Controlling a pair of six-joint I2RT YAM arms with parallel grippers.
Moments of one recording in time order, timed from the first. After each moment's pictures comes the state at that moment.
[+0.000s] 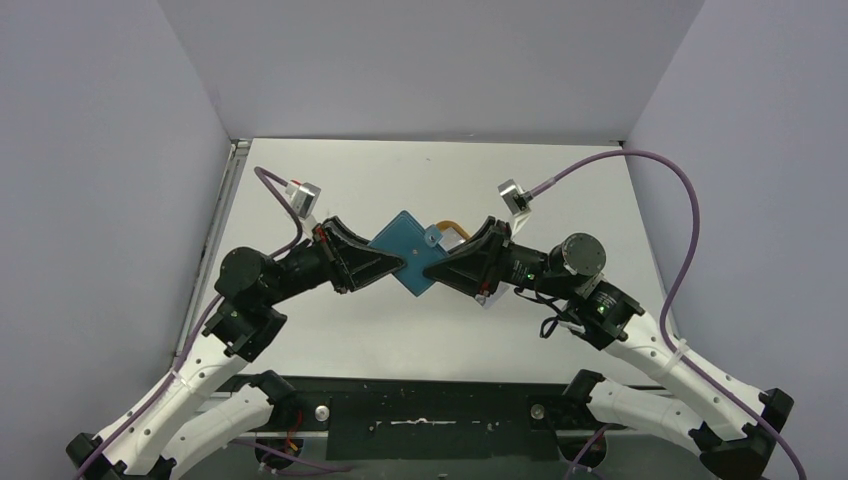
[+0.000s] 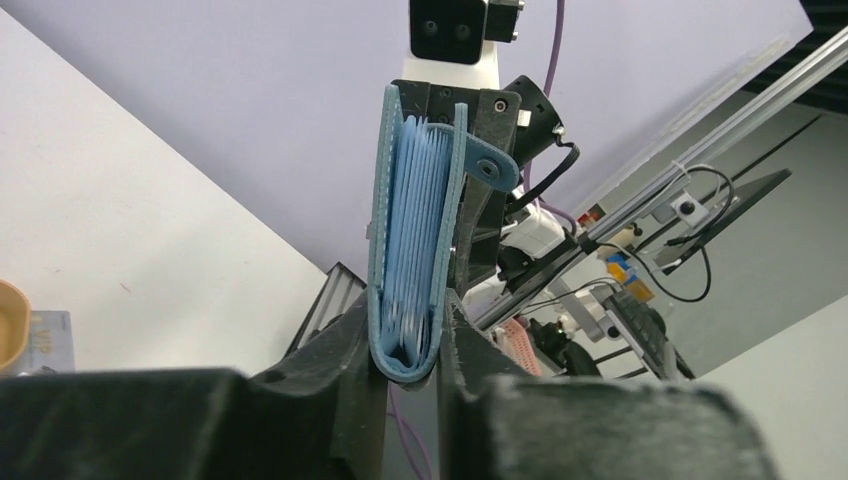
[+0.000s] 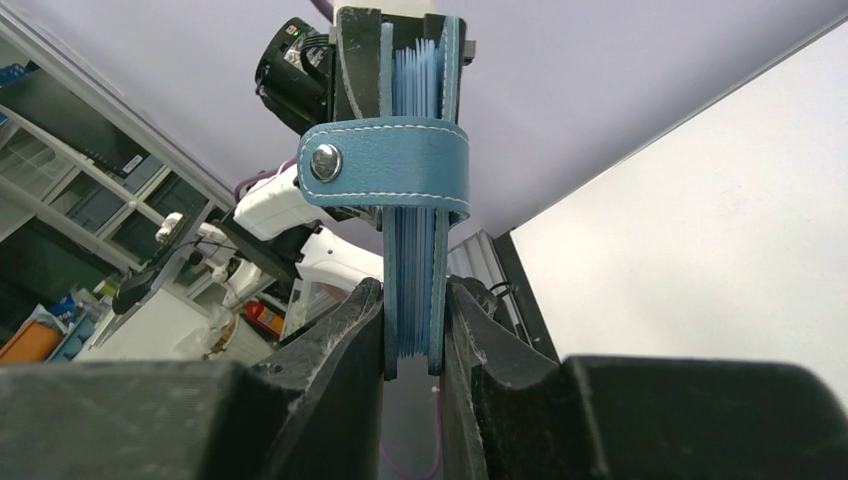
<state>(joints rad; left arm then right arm) -0.66 0.75 0.80 0.29 0.56 -1.03 0.85 0.88 0.91 0.16 -0.49 0.77</state>
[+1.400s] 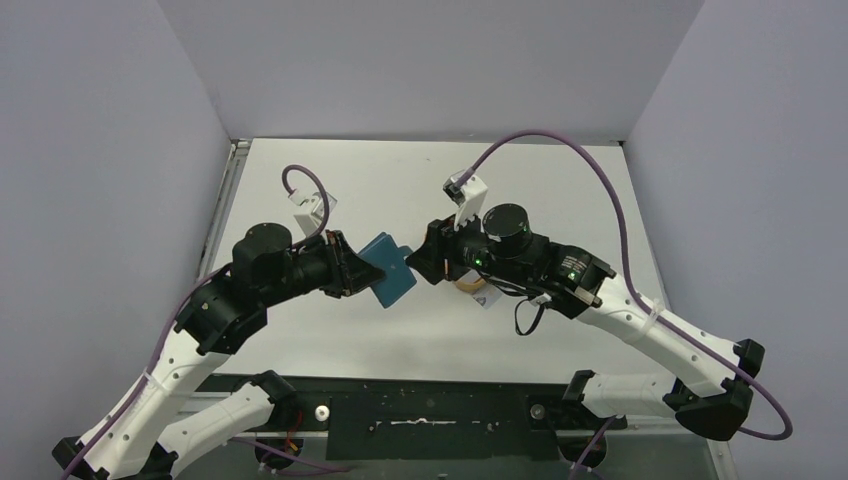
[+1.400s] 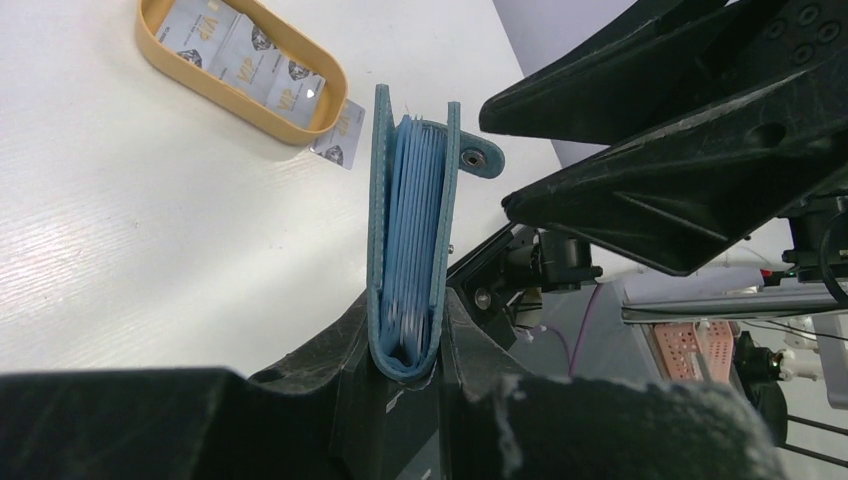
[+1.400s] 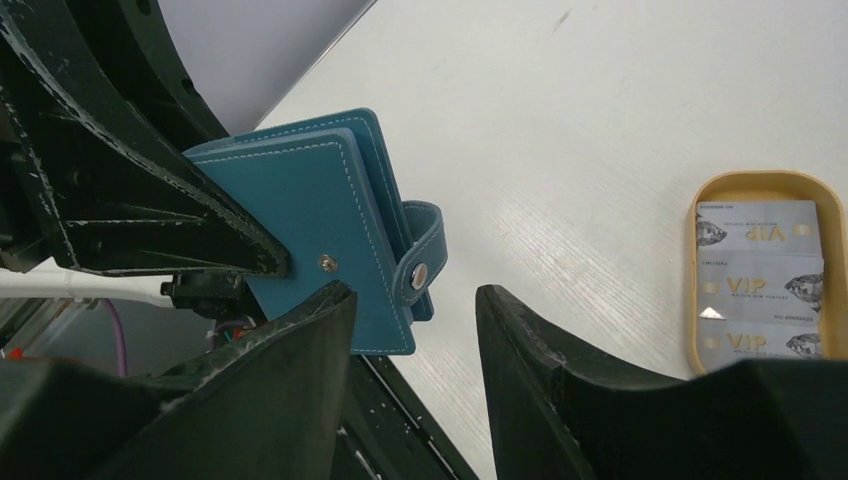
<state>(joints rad) -0.68 0.81 1.08 -0.63 0.25 -0.69 0.98 1.17 1.29 -0.50 -0.01 0.41</state>
